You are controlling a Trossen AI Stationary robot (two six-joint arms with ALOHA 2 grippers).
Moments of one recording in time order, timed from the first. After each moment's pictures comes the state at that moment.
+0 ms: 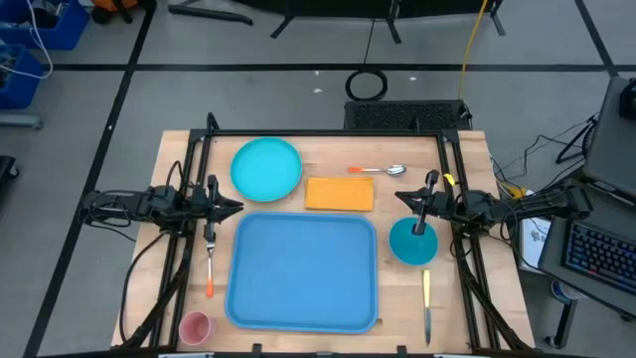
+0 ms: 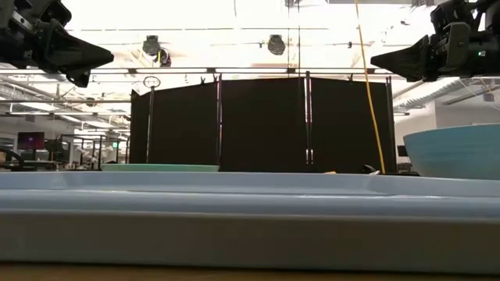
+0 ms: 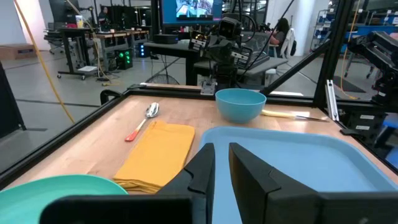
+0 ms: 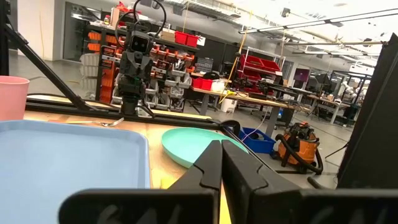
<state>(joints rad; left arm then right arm) -0.12 0.01 0.15 -0.18 -0.18 -0.06 0.09 0.33 0.02 0.45 0.36 -0.25</state>
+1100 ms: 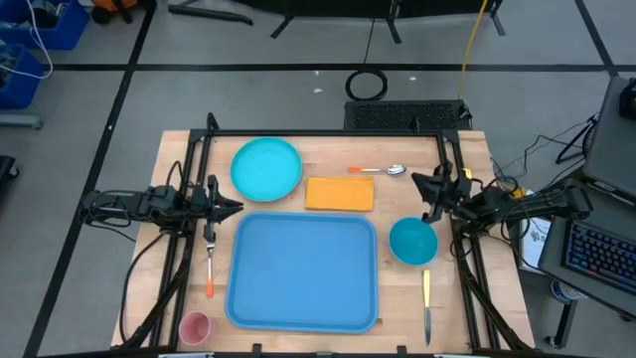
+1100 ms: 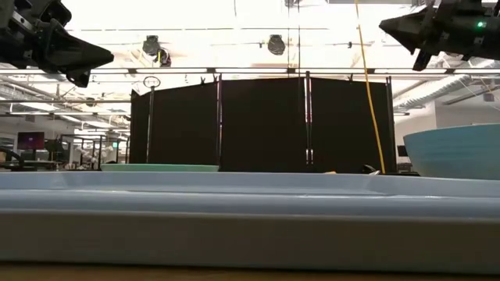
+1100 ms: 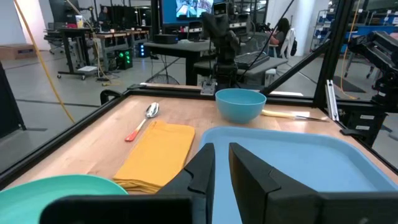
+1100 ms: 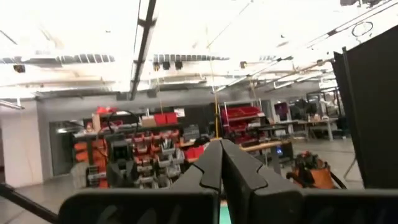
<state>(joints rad) -0.12 0.01 0.15 -0.18 -0.18 -0.06 0.09 0.34 0.02 0.81 0.46 -0.06</state>
